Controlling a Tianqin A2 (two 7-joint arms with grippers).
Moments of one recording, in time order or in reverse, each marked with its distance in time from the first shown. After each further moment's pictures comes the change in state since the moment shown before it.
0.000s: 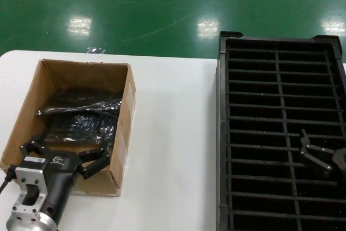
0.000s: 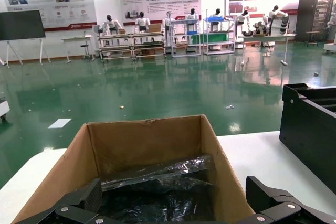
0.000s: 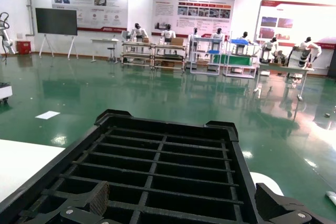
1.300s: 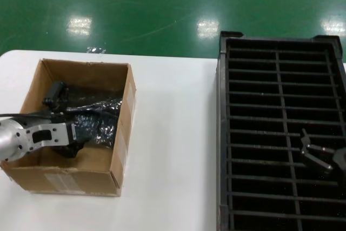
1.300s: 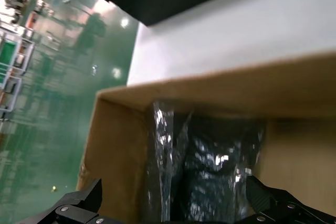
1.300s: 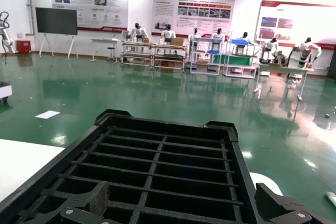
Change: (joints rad) left arm -0.663 -0.391 0.333 0.456 0.495 0.587 0.307; right arm 0.000 0.000 0.000 0.000 0.000 0.000 0.000
